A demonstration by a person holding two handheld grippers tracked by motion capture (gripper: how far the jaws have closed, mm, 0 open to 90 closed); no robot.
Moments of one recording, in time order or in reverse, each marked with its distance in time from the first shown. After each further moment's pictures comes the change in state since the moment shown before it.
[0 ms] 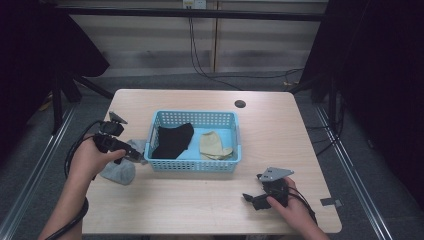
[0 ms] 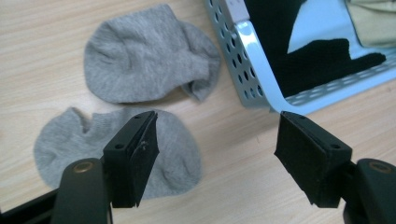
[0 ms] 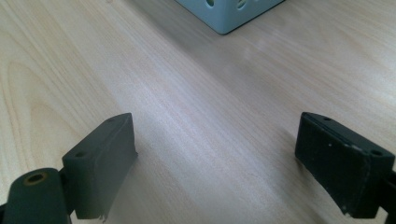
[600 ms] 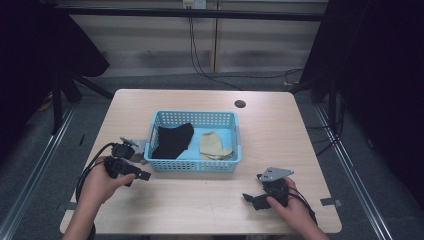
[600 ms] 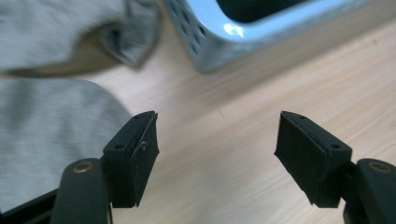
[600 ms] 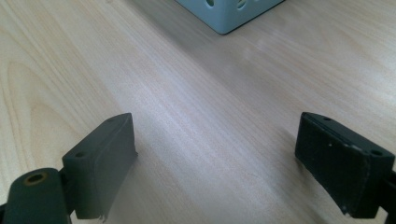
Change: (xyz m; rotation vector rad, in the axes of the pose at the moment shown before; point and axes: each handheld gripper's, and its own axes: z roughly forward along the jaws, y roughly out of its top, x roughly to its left) left arm -0.028 -0.044 0.037 -0.021 -0.075 0.082; right arm 0.000 0.000 0.000 0.001 -0.001 0.000
